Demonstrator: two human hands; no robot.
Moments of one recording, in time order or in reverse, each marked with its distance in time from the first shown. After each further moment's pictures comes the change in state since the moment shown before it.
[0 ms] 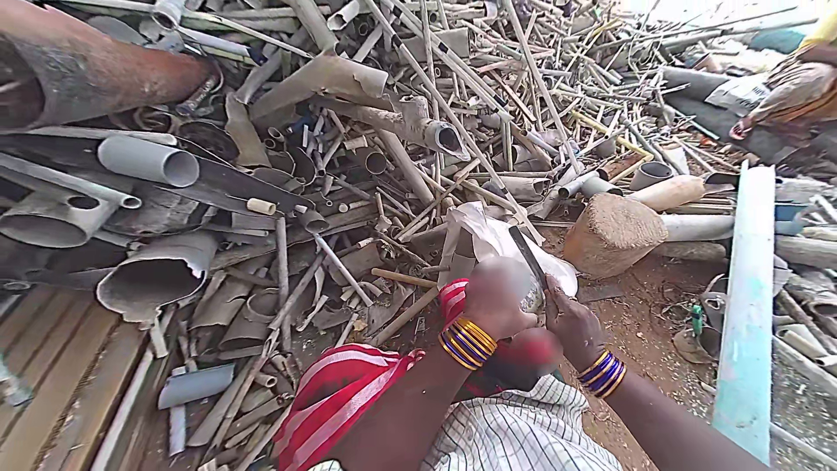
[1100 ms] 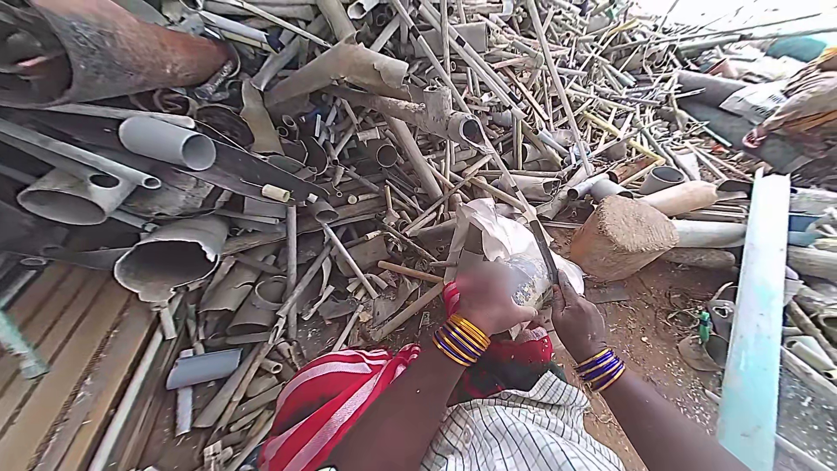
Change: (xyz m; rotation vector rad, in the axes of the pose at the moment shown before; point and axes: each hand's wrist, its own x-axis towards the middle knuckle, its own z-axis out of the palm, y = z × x) left_hand -0.004 -0.031 -0.001 -0.093 0.044 -0.058; right_hand 0.002 -0.010 0.013 0.015 -0.078 0.128
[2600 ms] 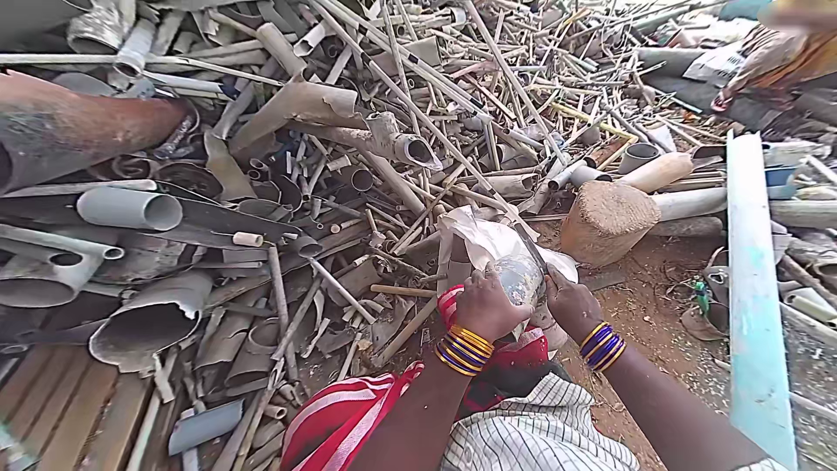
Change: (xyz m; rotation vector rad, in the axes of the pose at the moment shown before) left_hand 0.008 0.032 0.007 0.079 0.006 -0.033; right_hand 0.035 0.006 -0.033 -0.032 -0.460 0.307
